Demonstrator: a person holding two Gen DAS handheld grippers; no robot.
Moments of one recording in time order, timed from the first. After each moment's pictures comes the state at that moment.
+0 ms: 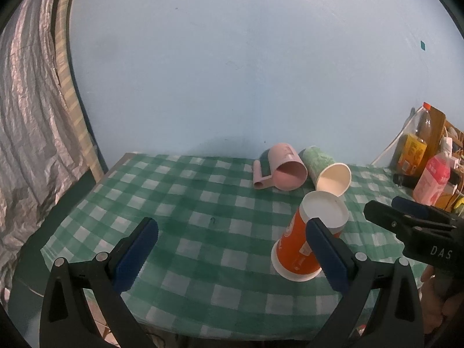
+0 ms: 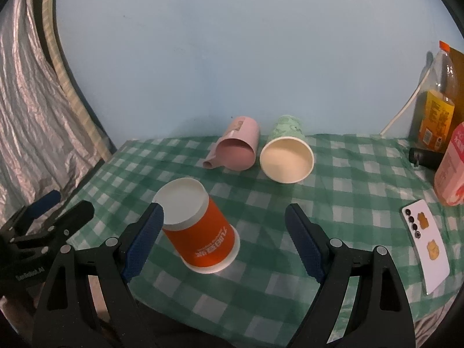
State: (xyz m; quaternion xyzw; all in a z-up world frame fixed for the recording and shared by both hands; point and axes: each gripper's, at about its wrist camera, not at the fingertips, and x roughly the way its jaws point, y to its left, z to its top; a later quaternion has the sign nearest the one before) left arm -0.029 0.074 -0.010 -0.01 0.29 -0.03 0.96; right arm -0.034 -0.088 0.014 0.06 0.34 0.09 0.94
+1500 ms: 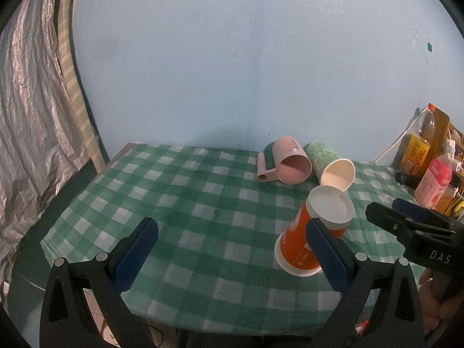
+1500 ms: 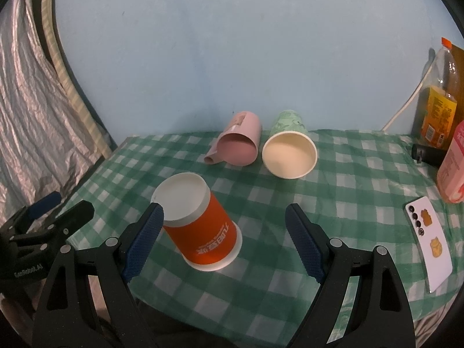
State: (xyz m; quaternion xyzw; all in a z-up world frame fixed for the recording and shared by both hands) left arm -0.030 0.085 -0.015 -0.02 0.30 -0.03 0.95; right arm -0.034 -0.087 0.008 0.06 0.34 0.09 0.93
